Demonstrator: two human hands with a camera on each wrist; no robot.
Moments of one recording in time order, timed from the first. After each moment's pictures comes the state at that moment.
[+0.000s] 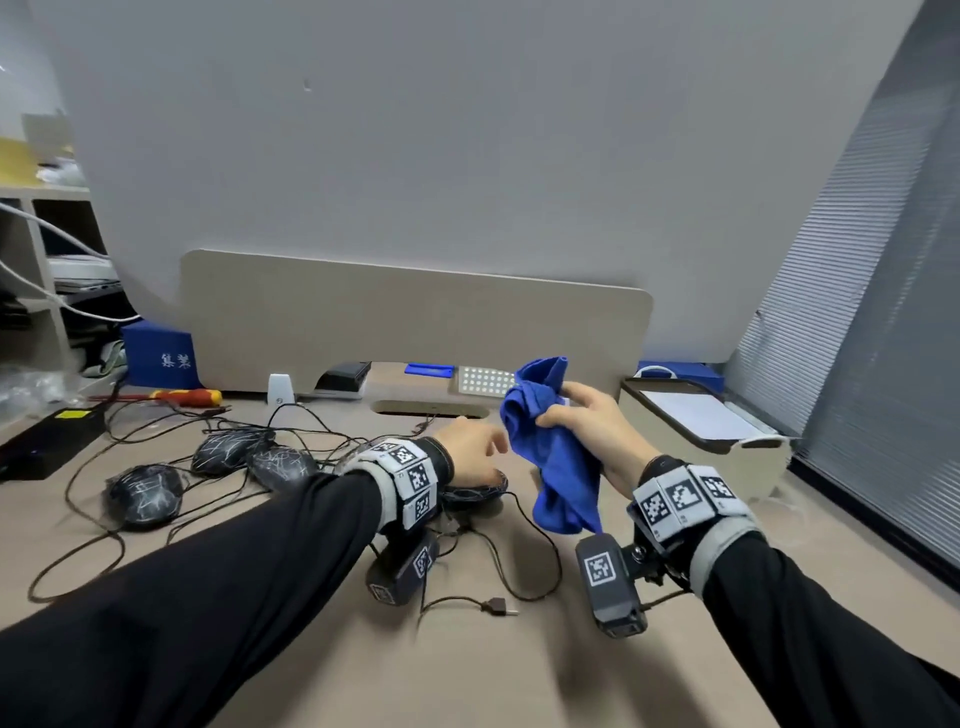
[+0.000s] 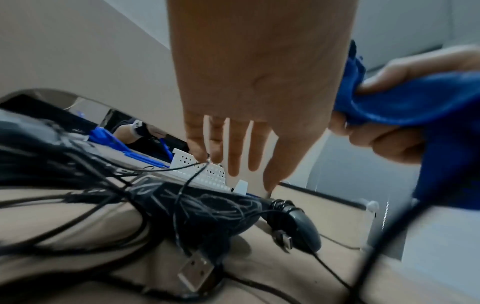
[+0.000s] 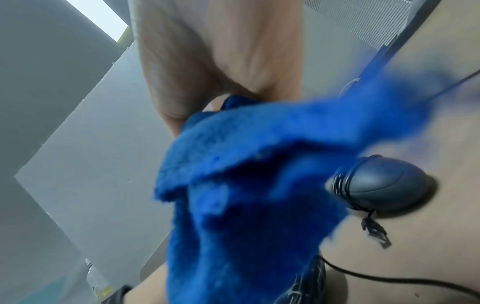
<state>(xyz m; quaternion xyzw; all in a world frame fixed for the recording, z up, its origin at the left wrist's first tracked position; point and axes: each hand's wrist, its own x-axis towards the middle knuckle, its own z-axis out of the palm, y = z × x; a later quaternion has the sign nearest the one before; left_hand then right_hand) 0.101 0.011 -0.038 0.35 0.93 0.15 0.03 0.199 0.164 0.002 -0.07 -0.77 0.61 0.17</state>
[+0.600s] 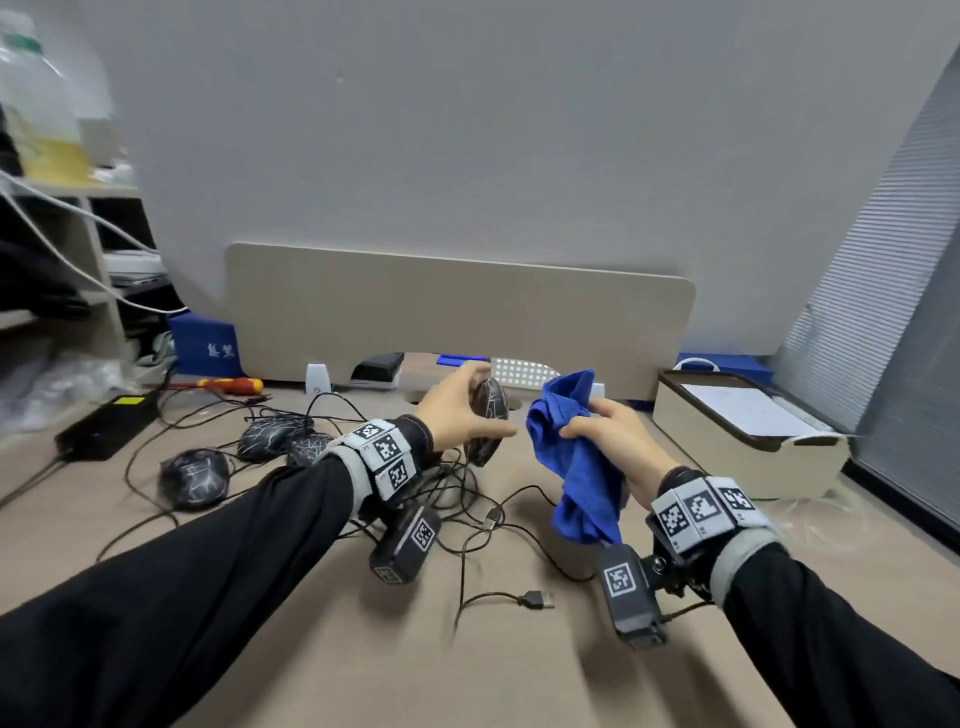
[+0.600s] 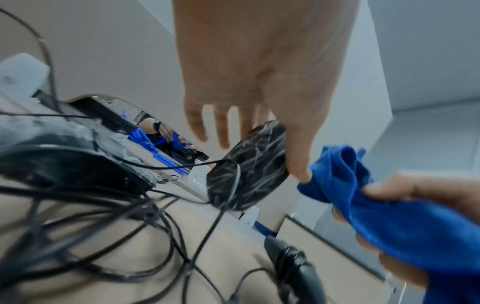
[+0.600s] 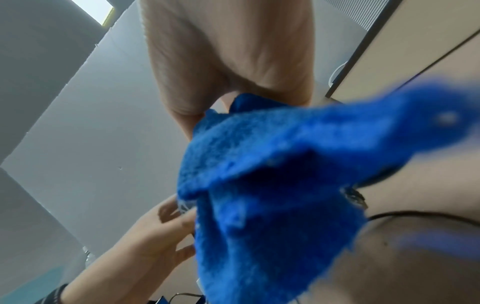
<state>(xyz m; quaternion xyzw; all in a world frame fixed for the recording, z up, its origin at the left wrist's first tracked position) 0.084 -0.030 -0.030 0.29 0.84 0.46 -0.02 0.187 0.164 -0.022 -0.10 -0.78 0.60 0.12</state>
